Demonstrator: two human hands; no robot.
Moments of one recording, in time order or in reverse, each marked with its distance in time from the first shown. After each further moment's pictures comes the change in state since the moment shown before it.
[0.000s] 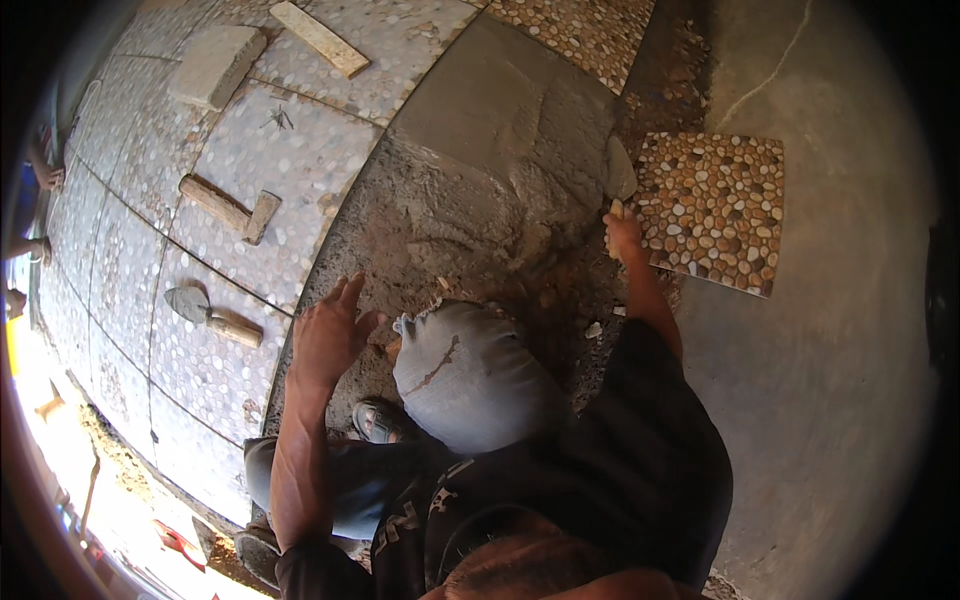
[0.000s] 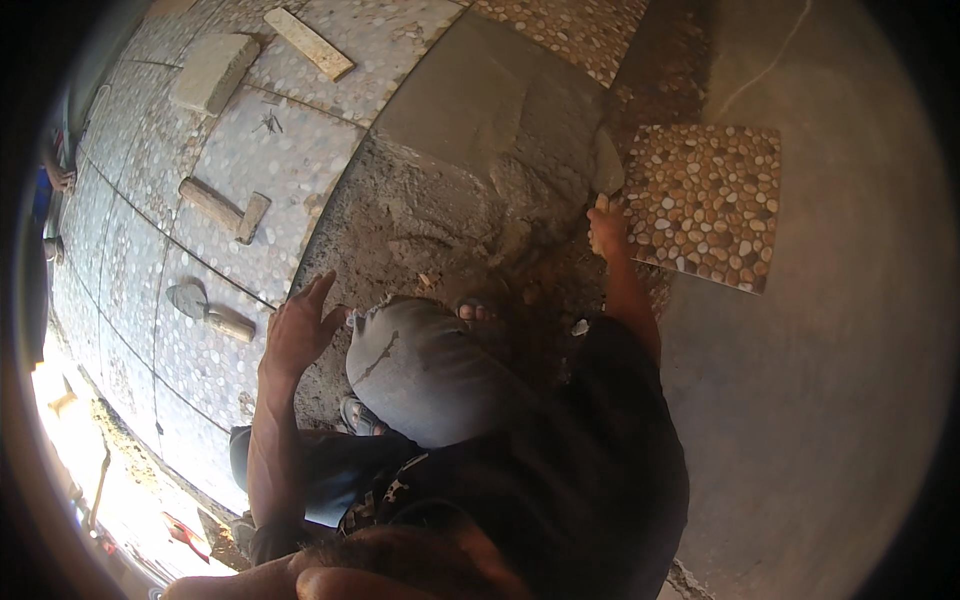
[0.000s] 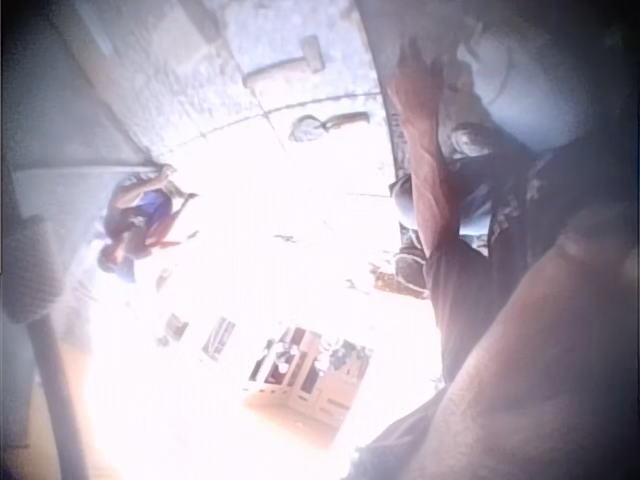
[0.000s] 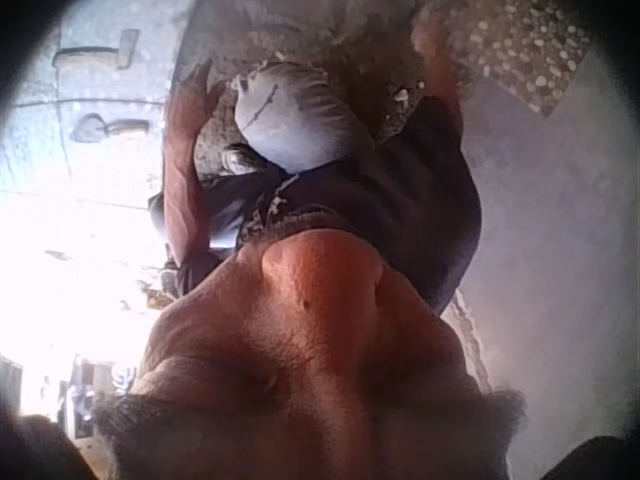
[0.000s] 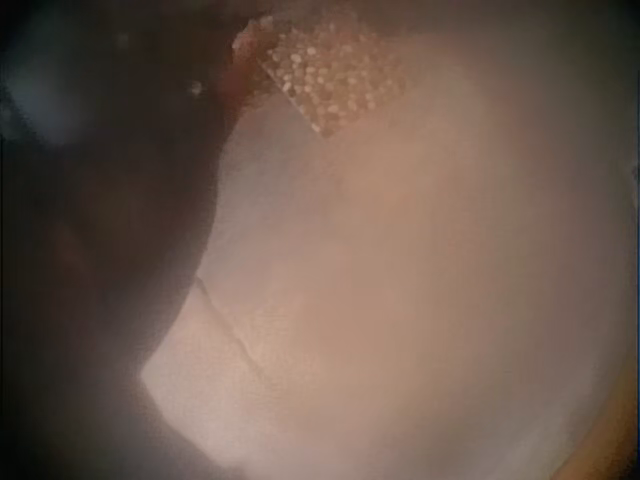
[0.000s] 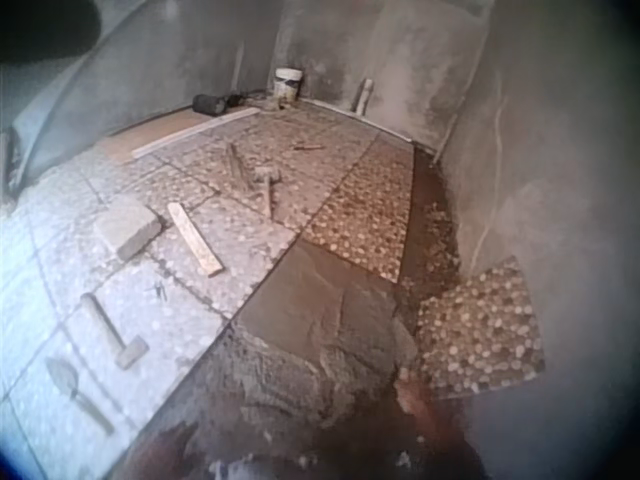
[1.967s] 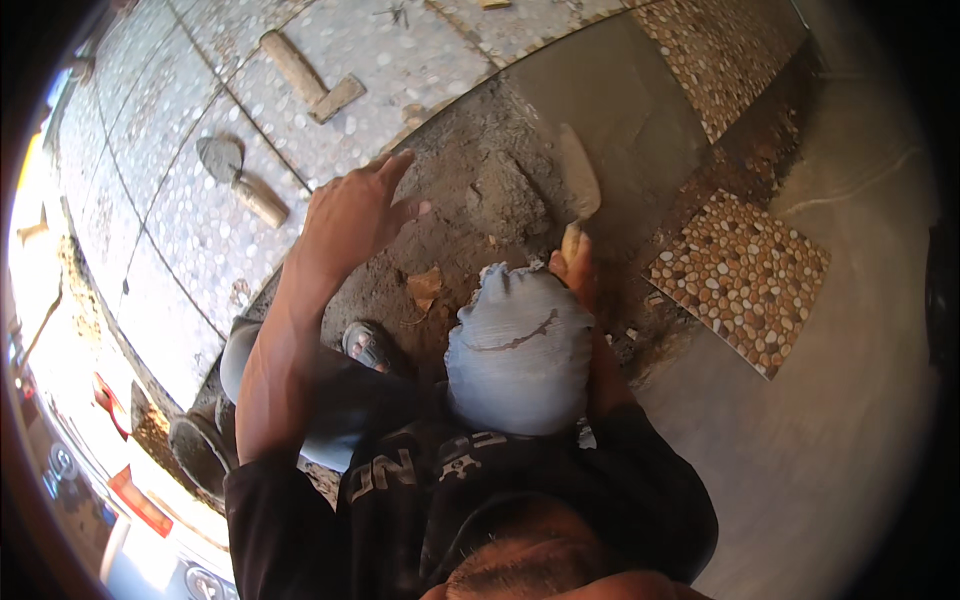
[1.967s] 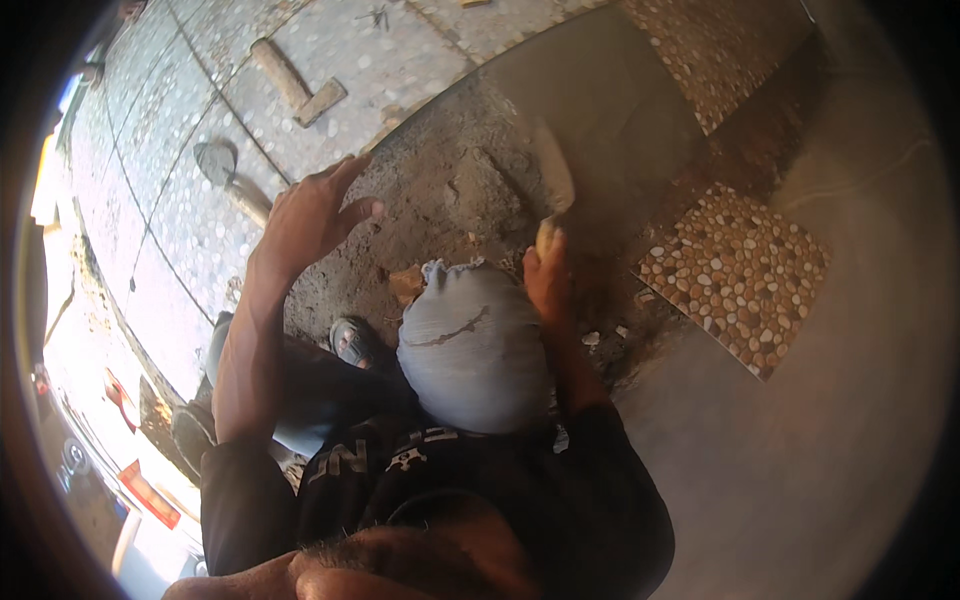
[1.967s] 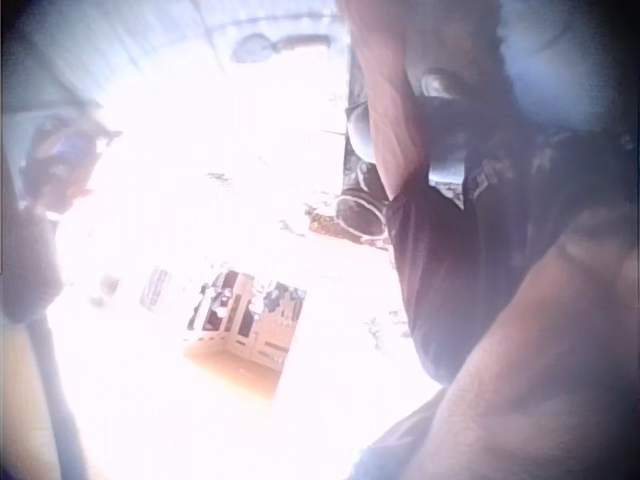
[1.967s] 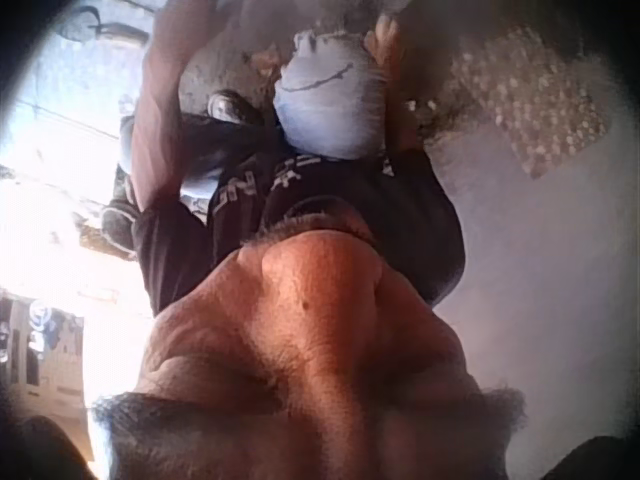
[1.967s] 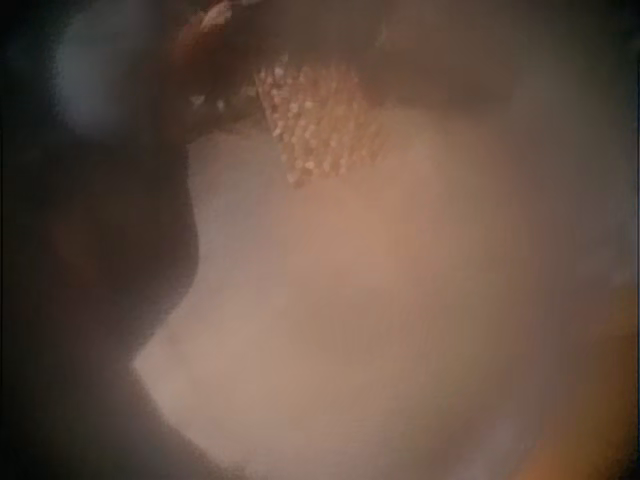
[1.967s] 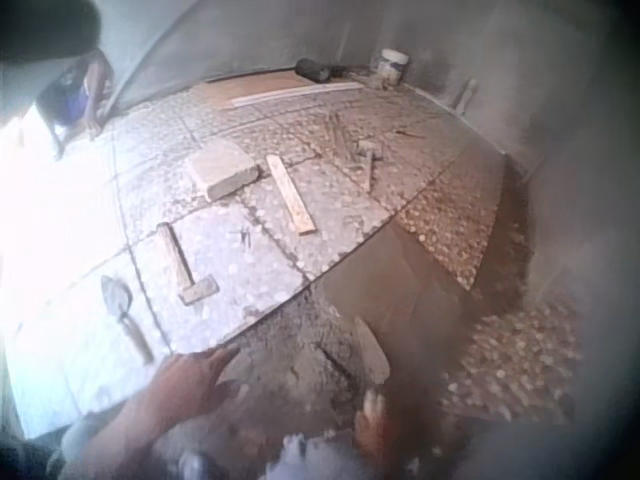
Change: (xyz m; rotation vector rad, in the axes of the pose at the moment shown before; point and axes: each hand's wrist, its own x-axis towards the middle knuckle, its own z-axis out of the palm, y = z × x) left_hand -0.002 -0.012 -0.043 -0.092 0.095 -0.150; right_hand -0.201 -0.008 0.110 -0.543 -0.189 -0.685
